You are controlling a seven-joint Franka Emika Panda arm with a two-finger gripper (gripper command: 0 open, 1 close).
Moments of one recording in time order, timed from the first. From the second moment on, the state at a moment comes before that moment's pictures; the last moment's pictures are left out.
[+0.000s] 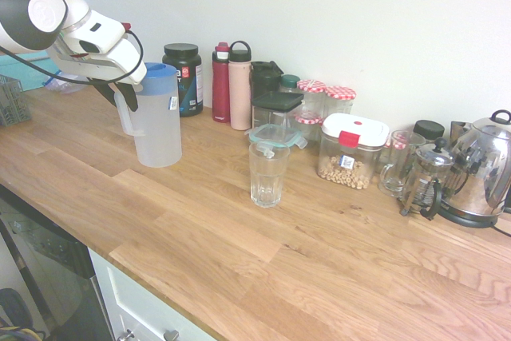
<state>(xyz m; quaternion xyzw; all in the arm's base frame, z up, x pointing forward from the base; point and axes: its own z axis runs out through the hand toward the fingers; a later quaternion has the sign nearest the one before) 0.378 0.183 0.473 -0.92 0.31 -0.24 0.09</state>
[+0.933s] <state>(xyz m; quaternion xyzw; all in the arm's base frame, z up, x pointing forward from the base) 0.374 0.167 0.486 -0.92 0.32 -0.23 0.08</state>
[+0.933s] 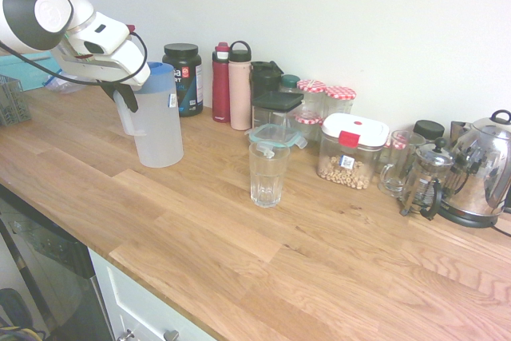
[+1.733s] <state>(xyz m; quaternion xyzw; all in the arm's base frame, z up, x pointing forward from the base) 0.232 0.049 0.550 -0.91 0.37 -0.20 0.06</state>
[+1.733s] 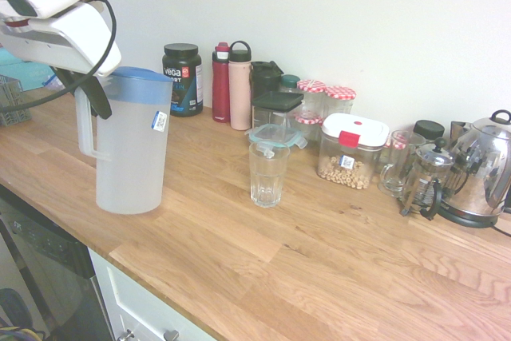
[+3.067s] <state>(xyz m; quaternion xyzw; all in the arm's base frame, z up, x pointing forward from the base) 0.226 -0.215 0.521 -0.94 0.30 -0.17 0.05</state>
